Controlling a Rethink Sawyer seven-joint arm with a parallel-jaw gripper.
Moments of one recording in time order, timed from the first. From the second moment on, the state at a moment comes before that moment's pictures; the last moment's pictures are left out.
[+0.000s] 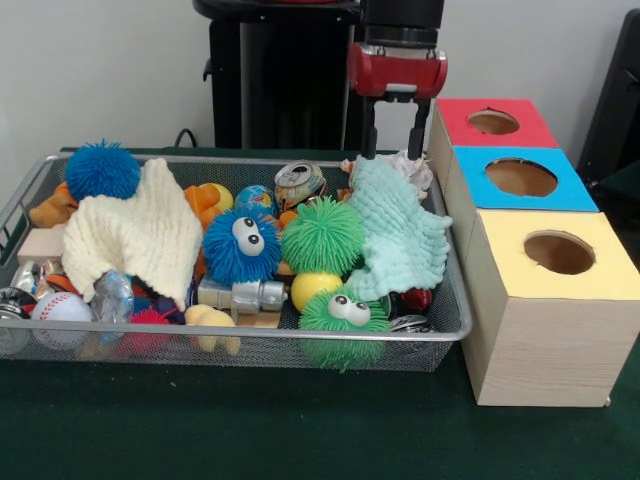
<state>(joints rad) -0.14 -0.79 -0.02 2.13 -0.07 -0.11 1.45</state>
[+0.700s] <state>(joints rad) -0.11 -0.72 -0.02 2.13 -0.07 -0.16 1.45</state>
